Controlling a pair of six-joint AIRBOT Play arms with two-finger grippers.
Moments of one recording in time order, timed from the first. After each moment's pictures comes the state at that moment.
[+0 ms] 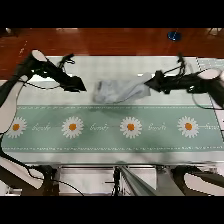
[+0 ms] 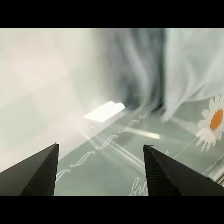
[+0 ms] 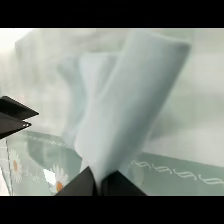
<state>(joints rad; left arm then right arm) 0.01 -1.82 1.58 0.91 -1.43 -1.17 -0.04 -1.30 1.07 -0.58 1.02 1.38</state>
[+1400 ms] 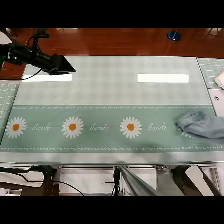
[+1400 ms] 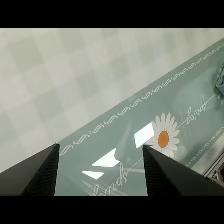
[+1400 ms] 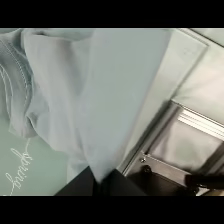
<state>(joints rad) 0.08 -1.60 1.61 0.78 -1.45 -1.17 -1.01 -0.93 1.25 -1.50 1.81 1.80</state>
